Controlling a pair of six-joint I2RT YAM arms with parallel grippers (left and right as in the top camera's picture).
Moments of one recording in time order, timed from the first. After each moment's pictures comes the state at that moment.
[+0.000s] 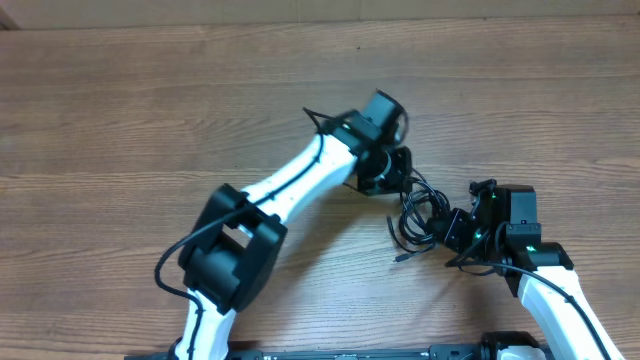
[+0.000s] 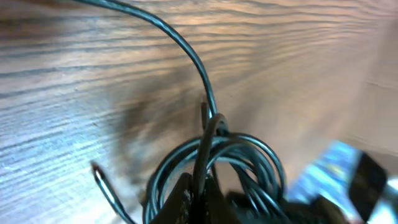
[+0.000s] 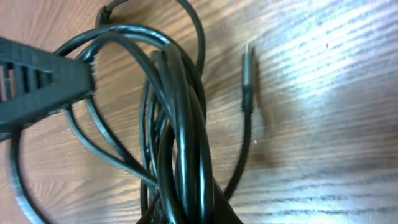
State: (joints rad) left arm -0.67 2.10 1.61 -0.66 0.58 -0.78; right arm 0.01 1.11 0.48 -0.45 -0.43 0.49
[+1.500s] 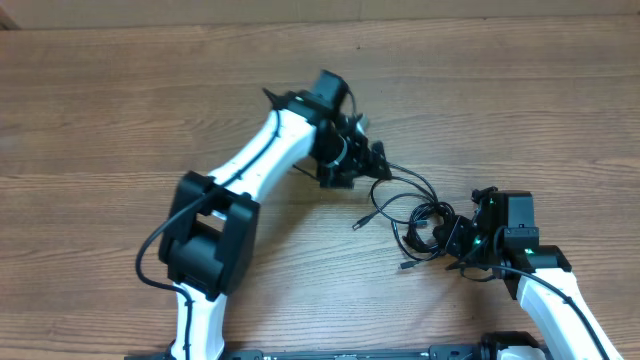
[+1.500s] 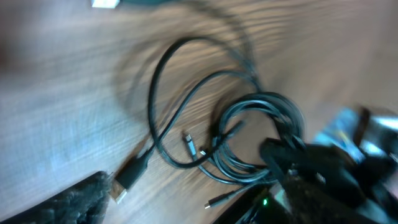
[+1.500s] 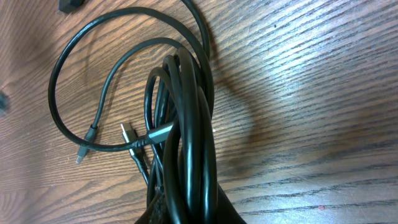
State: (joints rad) left arm -0.51 2.11 1.64 -0.92 0.67 -0.51; right arm 0.01 1.11 0.46 -0.48 -0.36 0.48
